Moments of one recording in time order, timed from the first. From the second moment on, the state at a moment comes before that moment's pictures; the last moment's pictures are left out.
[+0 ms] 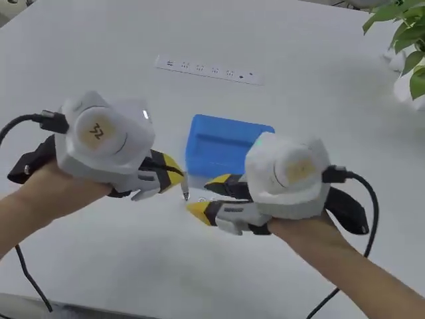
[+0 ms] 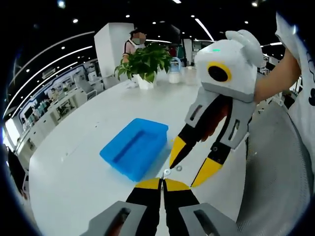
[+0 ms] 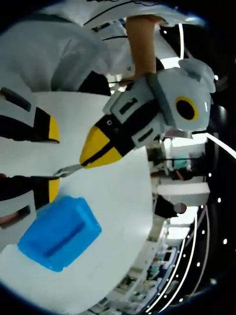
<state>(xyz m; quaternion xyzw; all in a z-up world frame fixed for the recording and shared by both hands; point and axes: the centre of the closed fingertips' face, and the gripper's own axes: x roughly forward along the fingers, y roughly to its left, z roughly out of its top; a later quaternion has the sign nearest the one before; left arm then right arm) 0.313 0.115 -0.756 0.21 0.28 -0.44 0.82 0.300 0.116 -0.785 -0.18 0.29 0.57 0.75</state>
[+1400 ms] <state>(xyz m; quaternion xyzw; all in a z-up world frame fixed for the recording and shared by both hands) 0.243 0.196 -0.754 0.08 0.27 -0.14 0.95 0.324 0.131 -0.789 -0.26 0.24 0.61 0.71</state>
